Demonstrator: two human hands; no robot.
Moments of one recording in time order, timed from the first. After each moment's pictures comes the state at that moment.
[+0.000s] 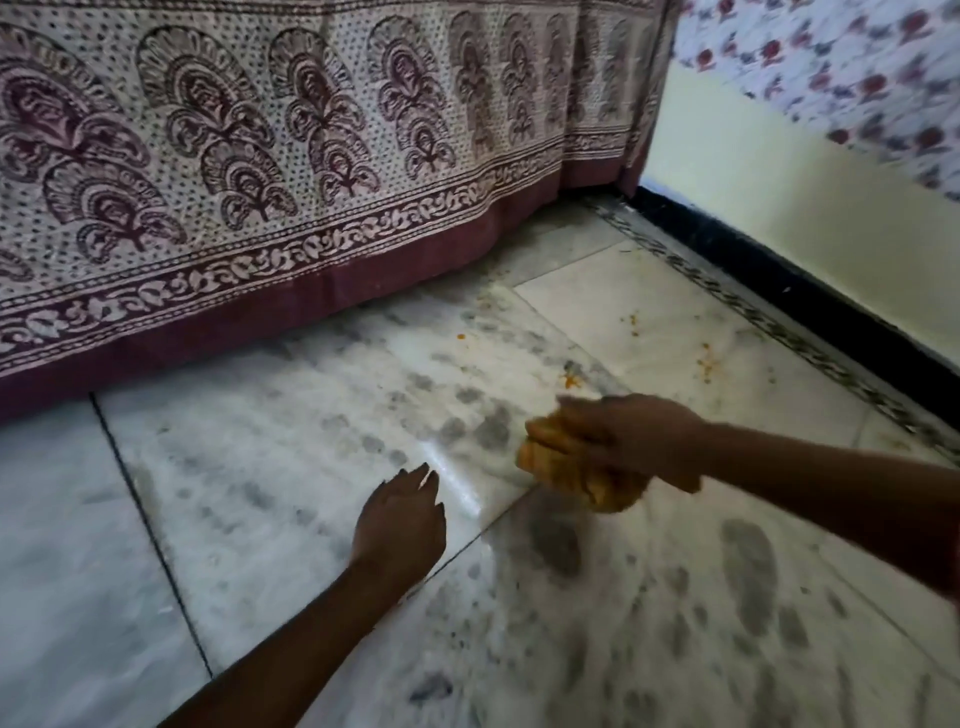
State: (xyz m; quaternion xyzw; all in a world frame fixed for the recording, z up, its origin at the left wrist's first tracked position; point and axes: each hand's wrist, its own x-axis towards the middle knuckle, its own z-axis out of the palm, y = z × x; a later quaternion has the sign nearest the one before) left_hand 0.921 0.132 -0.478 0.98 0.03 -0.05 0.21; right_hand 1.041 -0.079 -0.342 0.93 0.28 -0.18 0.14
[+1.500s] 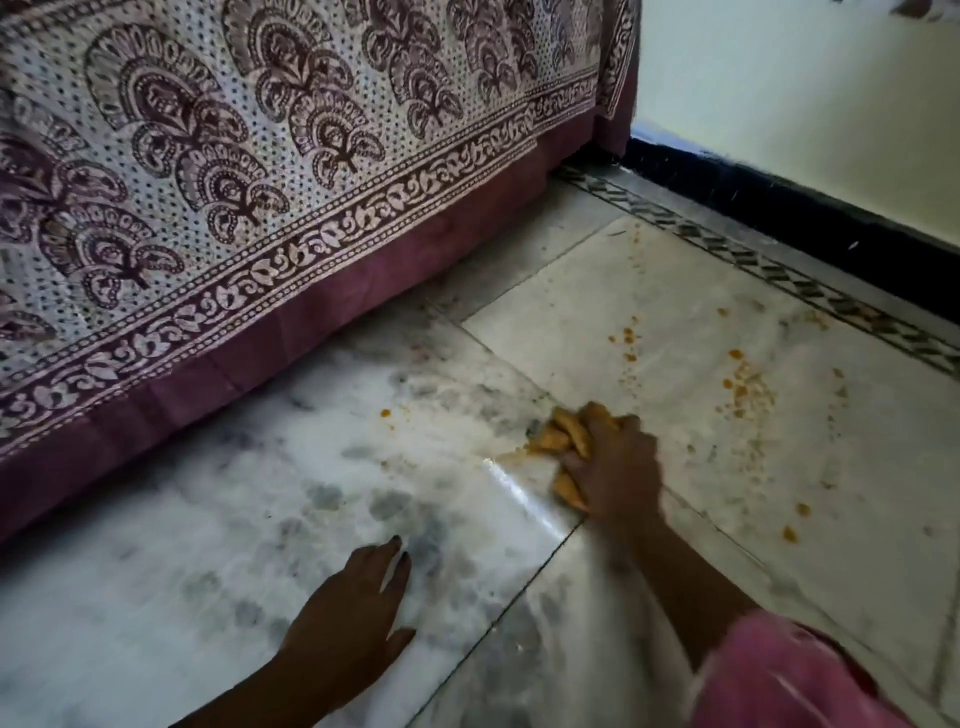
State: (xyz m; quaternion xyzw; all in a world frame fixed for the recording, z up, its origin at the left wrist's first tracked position) left_hand 1.043 0.104 -0.486 0.96 -0.11 -0.24 0.01; right_hand 1.200 -0.152 -0.500 0.99 0.01 0.08 -0.14
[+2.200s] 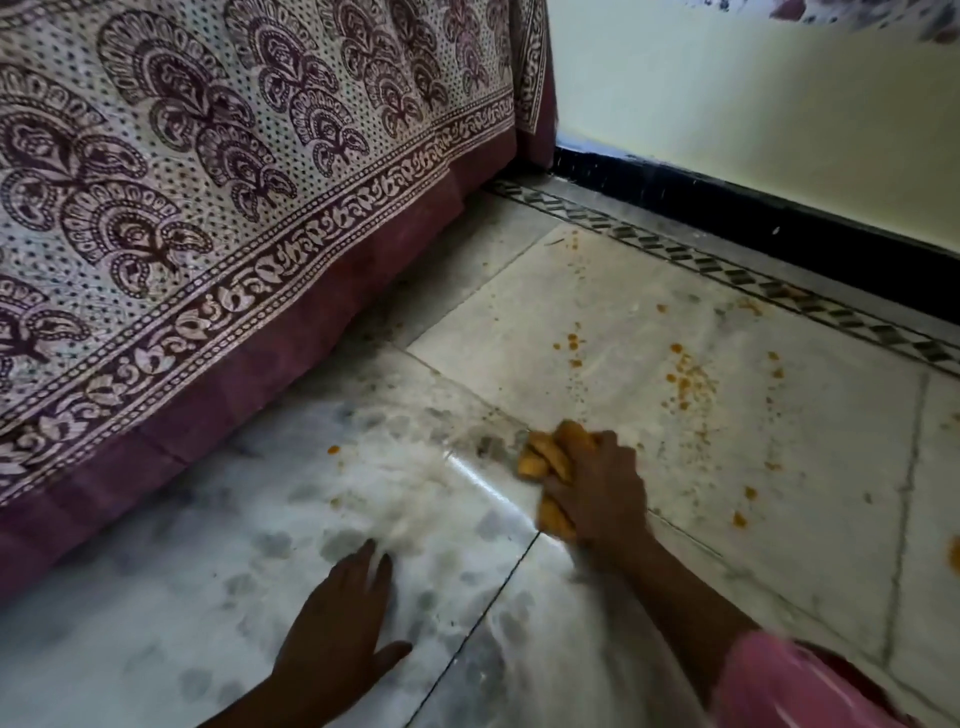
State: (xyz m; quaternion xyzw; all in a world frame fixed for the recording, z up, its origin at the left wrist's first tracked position) left_hand 1.075 0.083 -0.505 0.98 -0.13 -0.15 0.01; right_hand 1.187 -0.187 -0.482 0.99 0.04 0.07 -0.14
